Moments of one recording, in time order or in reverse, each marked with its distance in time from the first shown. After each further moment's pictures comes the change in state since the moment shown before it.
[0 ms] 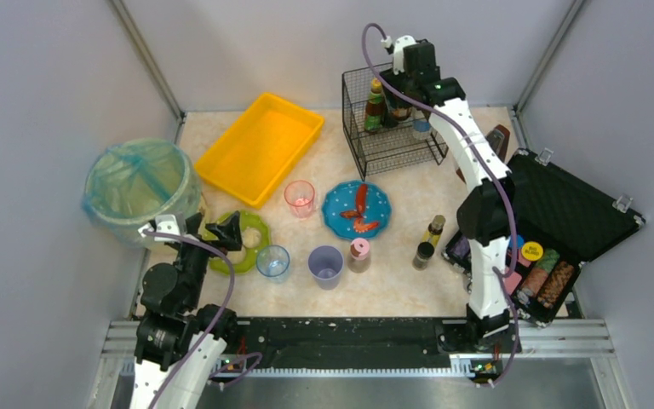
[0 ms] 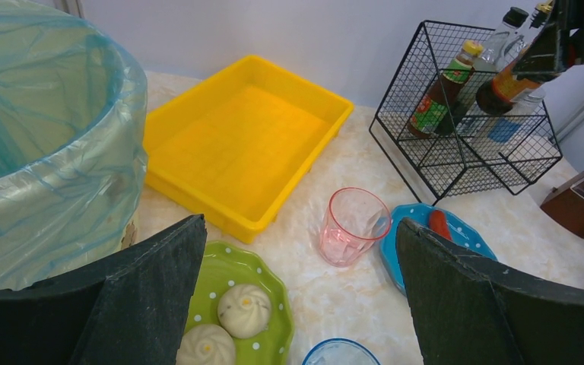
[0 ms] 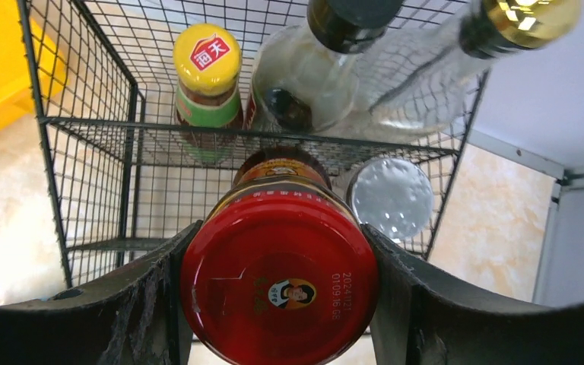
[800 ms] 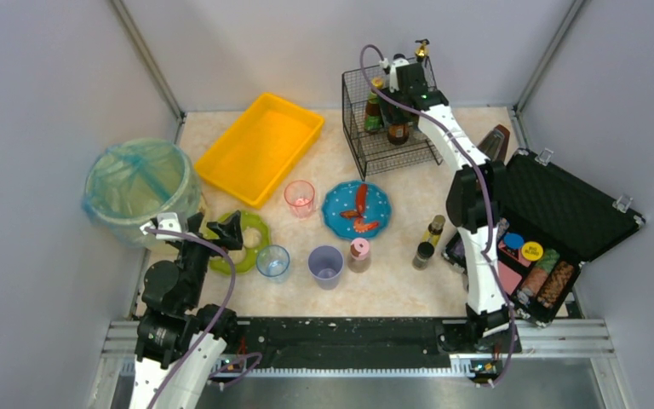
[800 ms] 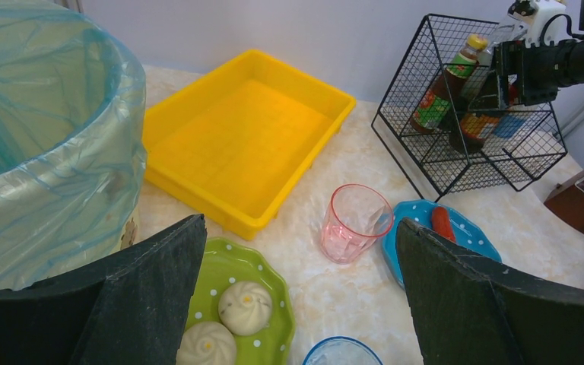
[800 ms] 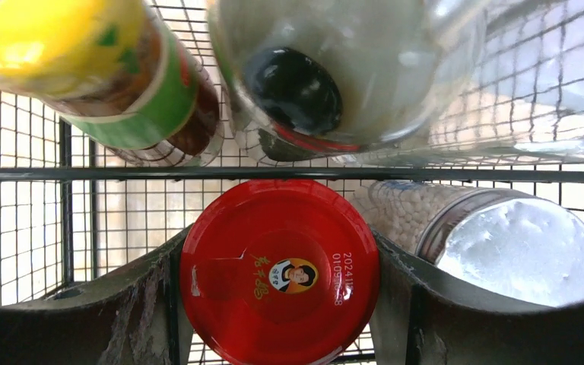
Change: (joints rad) left arm 0.000 0.019 0.000 0.000 -0.003 0.000; right arm -0.042 0.217 -0.002 0.087 -0.034 0.039
